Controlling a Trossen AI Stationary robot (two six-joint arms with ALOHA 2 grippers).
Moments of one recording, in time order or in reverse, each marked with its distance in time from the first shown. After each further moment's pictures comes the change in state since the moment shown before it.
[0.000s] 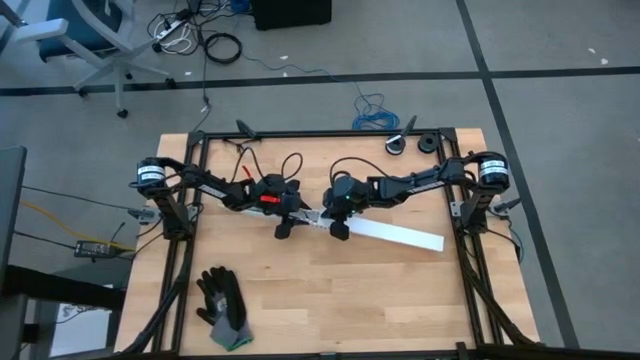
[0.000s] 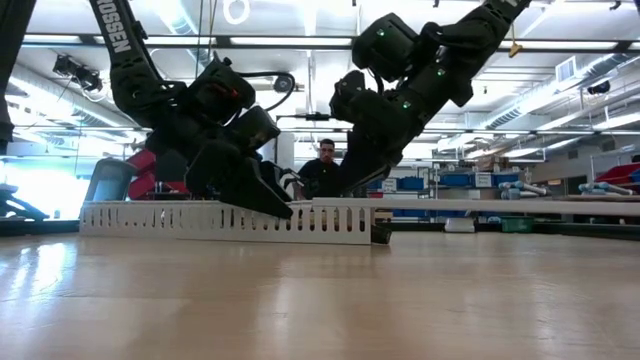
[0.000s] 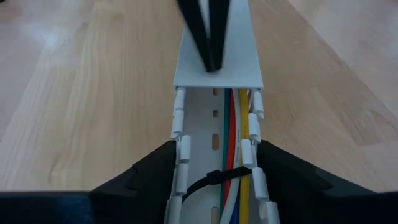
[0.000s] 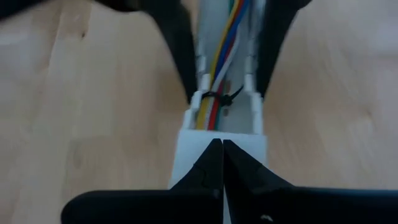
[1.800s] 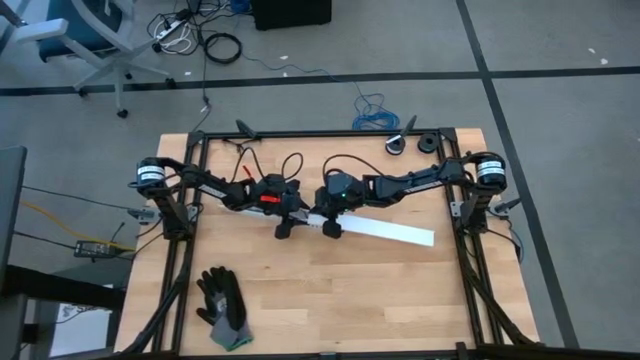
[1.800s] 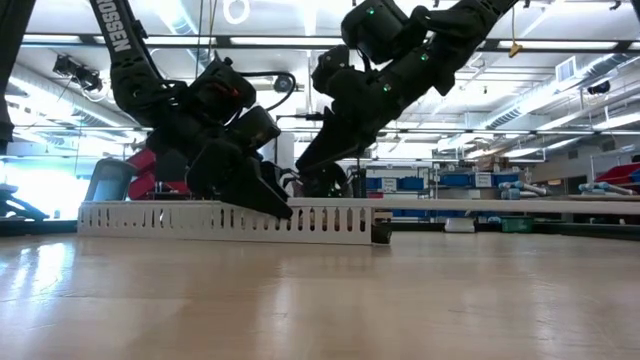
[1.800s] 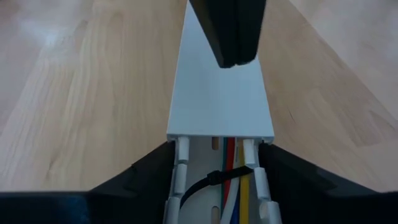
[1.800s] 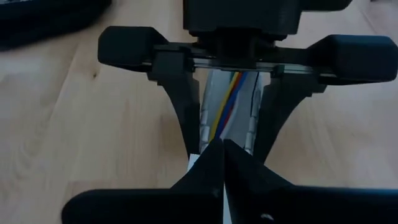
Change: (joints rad) left arm 0.000 -0.002 0.005 -0.019 -0.004 -0.009; right arm 0.018 0.021 0.089 0.052 0.033 -0.105
